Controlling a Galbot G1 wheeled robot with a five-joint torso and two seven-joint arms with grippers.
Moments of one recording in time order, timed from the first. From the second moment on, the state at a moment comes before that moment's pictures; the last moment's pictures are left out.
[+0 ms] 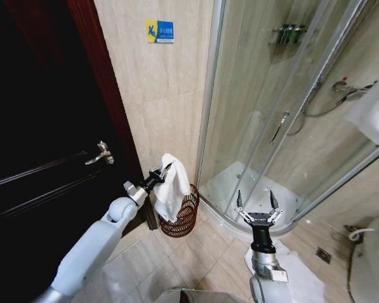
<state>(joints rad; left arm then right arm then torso) 0.98 -0.97 -0.20 -1.78 -0.73 -0.13 0.32 -1.70 1.61 0.58 2.08 -0.16 0.69 0.04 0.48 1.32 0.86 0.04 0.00</state>
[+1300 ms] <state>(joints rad) 0.54 -1.24 0.25 -0.77 -0.39 -0.35 0.18 -1.69 1.61 0.61 2.01 -0.13 0.73 0.07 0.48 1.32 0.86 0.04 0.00</state>
